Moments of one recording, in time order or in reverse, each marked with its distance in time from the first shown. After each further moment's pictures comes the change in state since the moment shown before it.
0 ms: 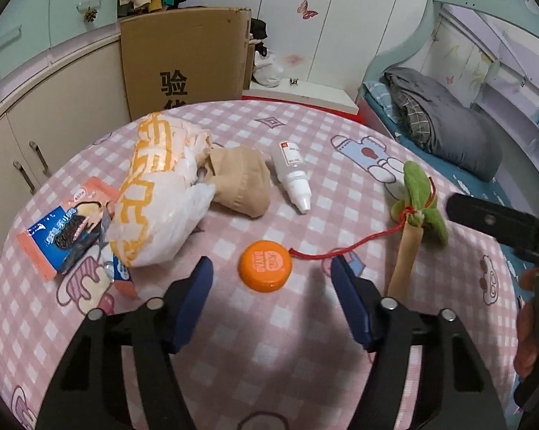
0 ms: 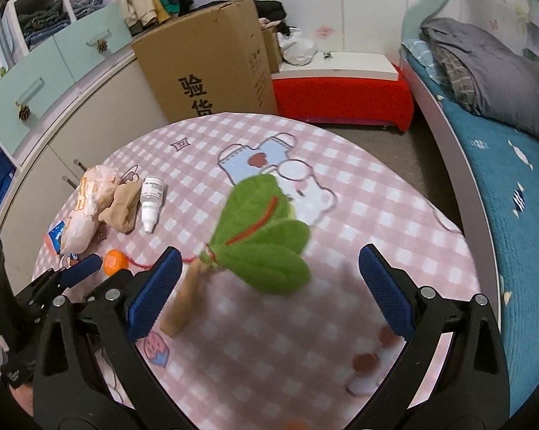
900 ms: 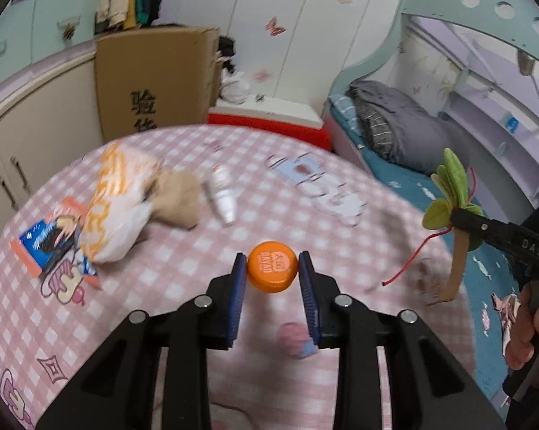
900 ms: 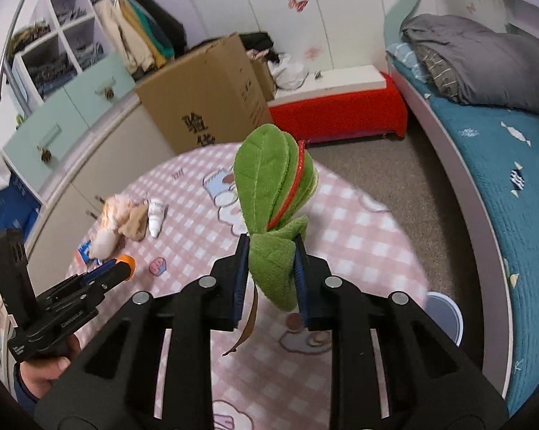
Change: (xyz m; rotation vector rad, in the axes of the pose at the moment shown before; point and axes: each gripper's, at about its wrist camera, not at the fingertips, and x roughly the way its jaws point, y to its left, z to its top) left arm -0.044 -0.044 -0.005 0.029 -0.075 -0.139; right arm -0.088 -0.083 -0.029 0.143 -0.146 0.094
